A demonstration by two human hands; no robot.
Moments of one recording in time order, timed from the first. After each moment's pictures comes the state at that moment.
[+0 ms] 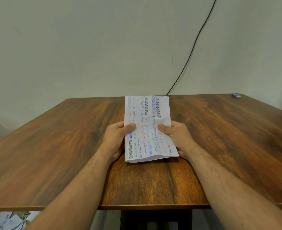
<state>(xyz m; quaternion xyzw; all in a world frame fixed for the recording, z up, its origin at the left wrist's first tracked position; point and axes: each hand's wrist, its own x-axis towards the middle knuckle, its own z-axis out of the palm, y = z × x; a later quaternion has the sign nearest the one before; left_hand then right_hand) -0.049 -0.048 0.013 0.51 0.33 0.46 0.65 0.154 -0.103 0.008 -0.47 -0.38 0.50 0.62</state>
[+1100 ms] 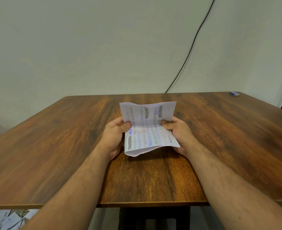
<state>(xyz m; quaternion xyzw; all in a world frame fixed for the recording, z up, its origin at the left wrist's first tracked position) -0.046 -0.045 0.011 0.51 0.31 0.47 0.65 0.150 -0.109 0.018 -0.42 -0.35 0.52 0.66</state>
